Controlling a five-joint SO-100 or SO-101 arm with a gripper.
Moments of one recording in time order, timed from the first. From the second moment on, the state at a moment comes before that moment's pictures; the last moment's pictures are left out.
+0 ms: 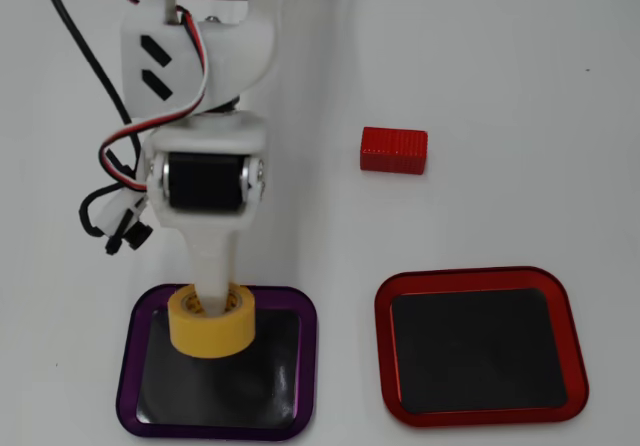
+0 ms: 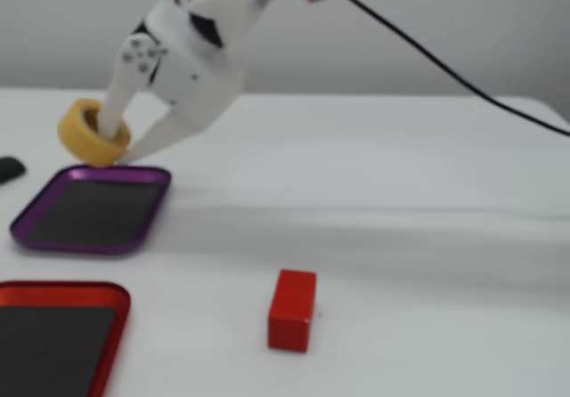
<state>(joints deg) 13.3 63.7 66.9 34.7 -13.8</state>
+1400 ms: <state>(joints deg) 12.6 111.4 73.3 96.0 -6.6</state>
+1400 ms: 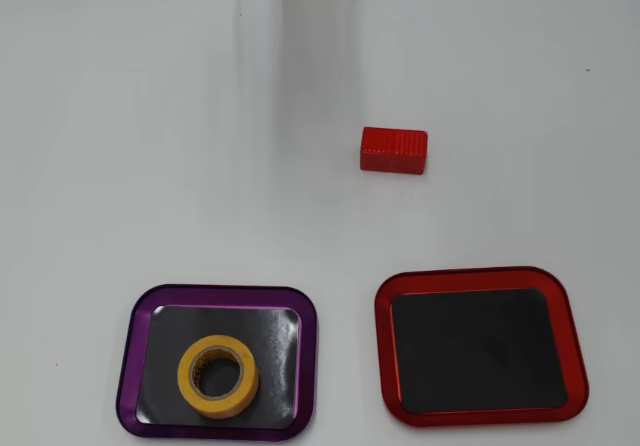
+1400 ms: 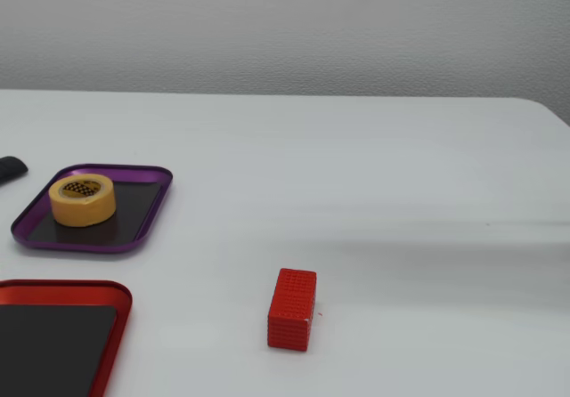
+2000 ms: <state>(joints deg) 12.6 170.4 143.3 72.9 -6.6</state>
